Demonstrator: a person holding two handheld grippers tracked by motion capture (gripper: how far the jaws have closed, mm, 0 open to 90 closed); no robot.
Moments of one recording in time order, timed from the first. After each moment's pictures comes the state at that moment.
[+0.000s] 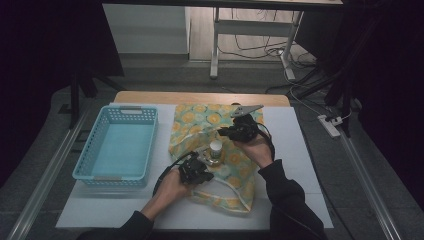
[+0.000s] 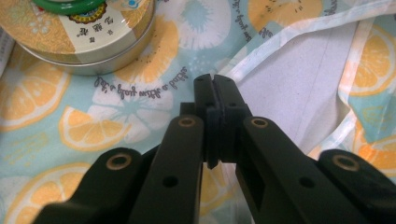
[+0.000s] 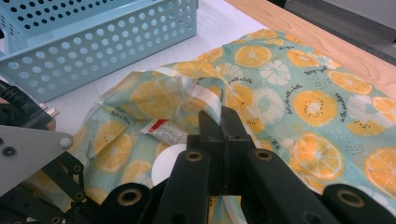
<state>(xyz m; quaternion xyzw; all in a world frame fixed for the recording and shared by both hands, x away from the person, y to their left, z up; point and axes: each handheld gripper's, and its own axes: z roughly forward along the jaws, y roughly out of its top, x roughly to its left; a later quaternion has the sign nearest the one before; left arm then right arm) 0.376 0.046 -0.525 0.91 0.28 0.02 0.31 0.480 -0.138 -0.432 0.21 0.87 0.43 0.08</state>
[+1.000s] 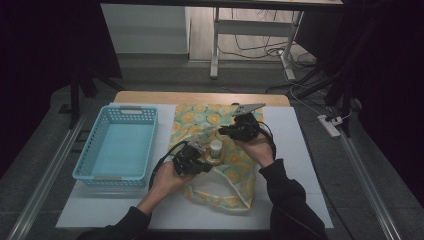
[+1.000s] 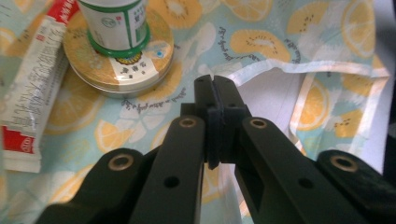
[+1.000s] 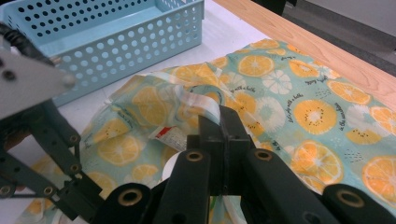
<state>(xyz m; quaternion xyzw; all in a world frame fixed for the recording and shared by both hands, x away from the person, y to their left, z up) 0.384 0.067 -0.489 0.88 0.32 -0.01 0.36 0.476 -0.140 -0.421 0.20 0.87 0.44 0.08</state>
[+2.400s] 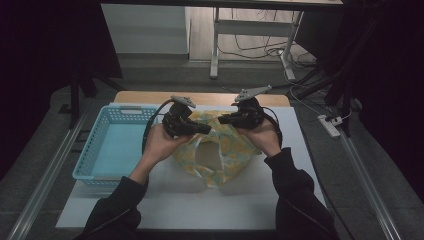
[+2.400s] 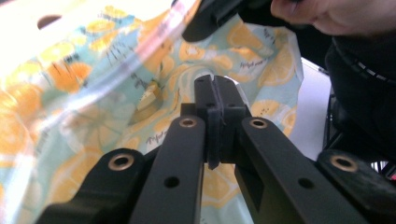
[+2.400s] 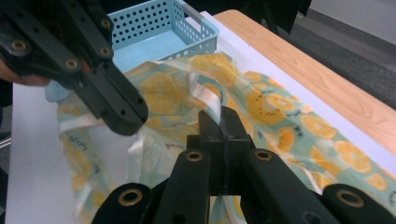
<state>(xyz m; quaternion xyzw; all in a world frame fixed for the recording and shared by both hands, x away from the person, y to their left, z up) 0.426 0.101 -0.372 0.84 0.31 0.00 0.45 0.475 -0.138 -0.363 0.19 0.87 0.45 0.06</state>
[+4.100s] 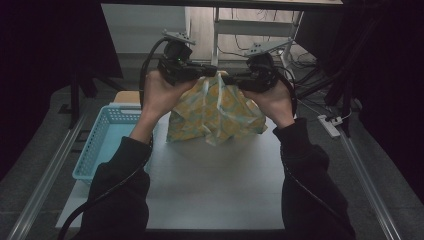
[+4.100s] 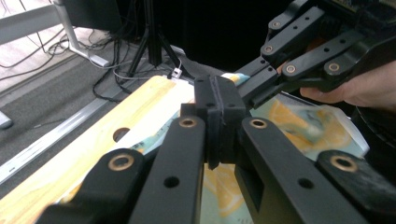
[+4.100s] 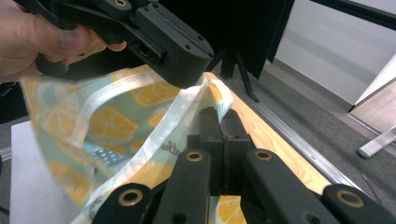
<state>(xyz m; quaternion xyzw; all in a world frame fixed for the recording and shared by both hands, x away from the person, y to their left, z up) 0.445 0.104 -0.229 0.80 0.29 0.12 0.51 0.470 -0.133 -0.237 0.17 0.85 0.49 0.14</state>
